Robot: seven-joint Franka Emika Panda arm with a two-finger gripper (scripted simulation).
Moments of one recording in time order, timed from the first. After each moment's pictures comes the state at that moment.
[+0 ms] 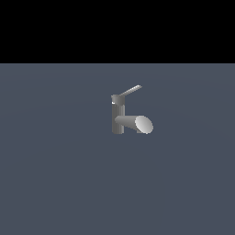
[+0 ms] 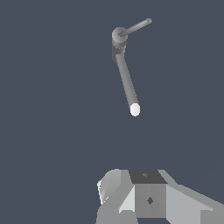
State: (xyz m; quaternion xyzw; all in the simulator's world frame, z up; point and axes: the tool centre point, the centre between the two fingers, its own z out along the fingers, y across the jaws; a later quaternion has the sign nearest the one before) arm -0.255 -0.001 0.476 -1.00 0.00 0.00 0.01
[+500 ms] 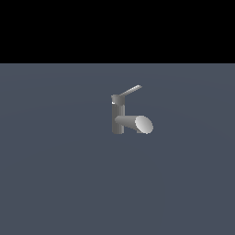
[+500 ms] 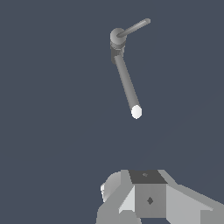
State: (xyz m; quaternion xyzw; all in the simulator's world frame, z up) arm -0.246 0.004 0.468 -1.00 0.02 0.00 0.01
